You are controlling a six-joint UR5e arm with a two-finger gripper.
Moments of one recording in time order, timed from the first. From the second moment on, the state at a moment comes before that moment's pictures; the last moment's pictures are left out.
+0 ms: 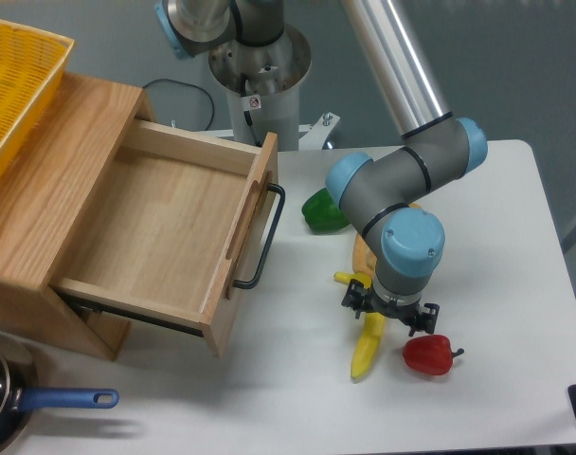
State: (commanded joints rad) arm 2.56 -2.19 -1.49 -1.02 1.57 0.86
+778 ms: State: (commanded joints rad) arm 2.56 -2.21 -1.49 -1.02 1.57 0.87
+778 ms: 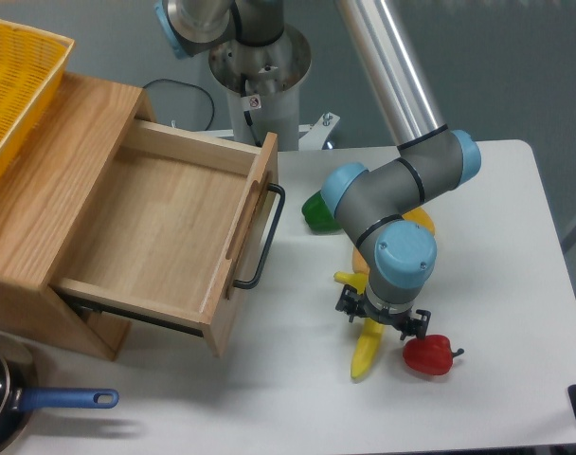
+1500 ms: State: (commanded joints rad) arm 2.56 -2.21 -1.48 -1.02 1.57 0.86
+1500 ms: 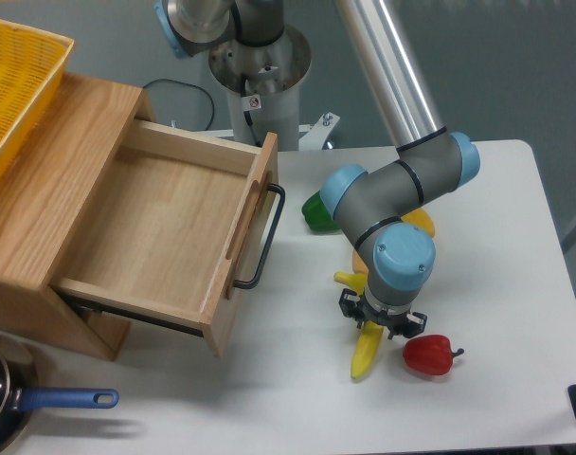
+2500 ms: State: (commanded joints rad) arm 2.54 -2.16 -1.47 -1.03 1.58 0.90
